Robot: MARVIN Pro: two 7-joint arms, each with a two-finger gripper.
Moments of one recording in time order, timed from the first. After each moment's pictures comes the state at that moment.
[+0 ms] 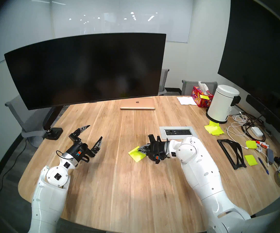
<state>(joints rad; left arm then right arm) 1.71 -1.30 -1.77 -1.56 0.46 -0.55 -0.29 -1.33 -1.44 1.39 -1.43 -0.98 -0.77 0.87</state>
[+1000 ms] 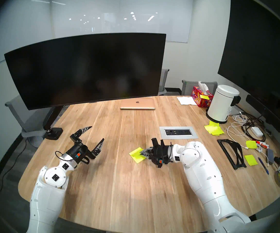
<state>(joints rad) 1.73 -1.28 -1.77 -1.57 0.41 -0.60 -0.36 -1.37 -1.44 1.43 -1.43 -0.97 -0.81 0.87</state>
